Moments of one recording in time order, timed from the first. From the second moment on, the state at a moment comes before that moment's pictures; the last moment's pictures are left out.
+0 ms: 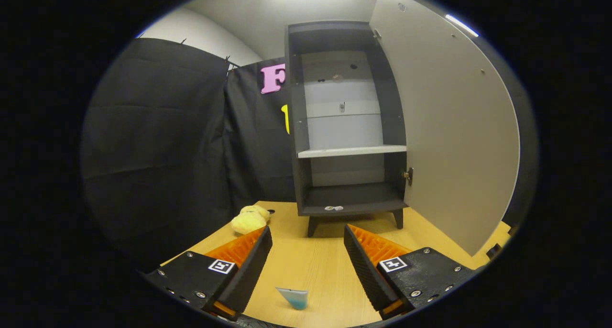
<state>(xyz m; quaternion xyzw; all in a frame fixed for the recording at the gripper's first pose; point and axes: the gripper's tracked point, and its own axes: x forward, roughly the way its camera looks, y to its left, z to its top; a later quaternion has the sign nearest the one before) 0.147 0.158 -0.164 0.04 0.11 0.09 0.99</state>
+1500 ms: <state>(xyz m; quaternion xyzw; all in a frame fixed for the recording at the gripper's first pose) 0.153 0.183 -0.279 0.00 0.27 0.11 0.96</state>
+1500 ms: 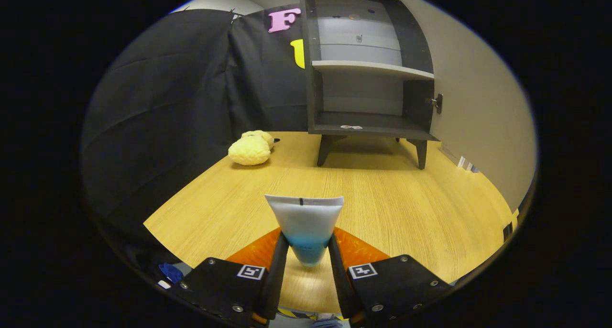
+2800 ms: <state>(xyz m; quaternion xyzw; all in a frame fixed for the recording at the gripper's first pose) 0.359 0.106 -0.012 0.00 0.16 0.07 0.99</state>
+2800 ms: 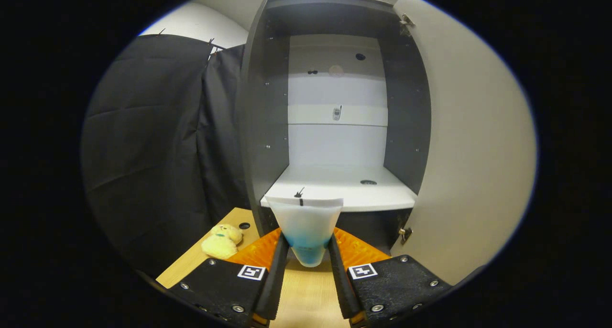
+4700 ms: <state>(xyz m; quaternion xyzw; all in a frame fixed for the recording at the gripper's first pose) 0.488 0.071 0.027 0.01 0.14 0.02 0.99</state>
